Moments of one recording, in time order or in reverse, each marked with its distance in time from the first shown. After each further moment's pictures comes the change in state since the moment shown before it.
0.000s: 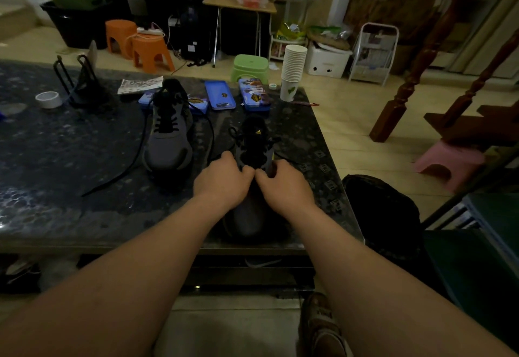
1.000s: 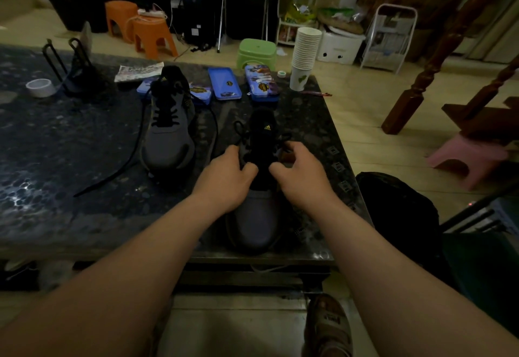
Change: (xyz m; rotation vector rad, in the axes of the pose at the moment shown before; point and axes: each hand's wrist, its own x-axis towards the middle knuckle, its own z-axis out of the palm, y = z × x) left_hand 0.026 -0.022 0.006 -0.223 -0.054 0.133; right_hand 0.029 0.006 -0.011 0.276 0.007 -0.082
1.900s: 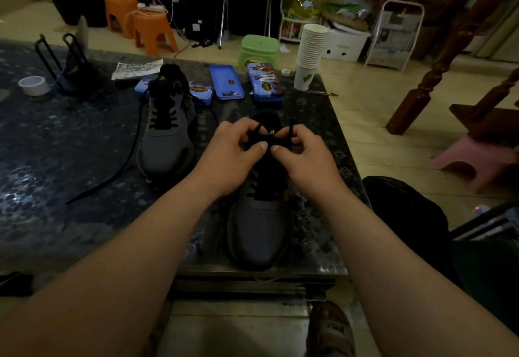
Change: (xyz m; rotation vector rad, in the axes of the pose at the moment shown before) left_hand 0.034 0.012 -0.017 -0.293 0.056 0.230; right_hand 0.033 -0.008 0.000 0.172 0.021 -0.089
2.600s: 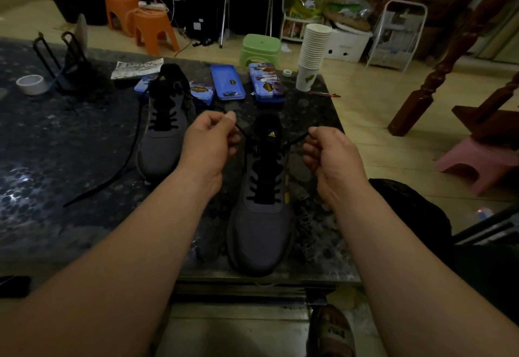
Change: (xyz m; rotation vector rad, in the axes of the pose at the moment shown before) left_hand 0.016 0.005 -0.006 -0.742 0.311 -0.405; right_hand 0.014 -0.003 -0.014 0.644 0.222 0.267
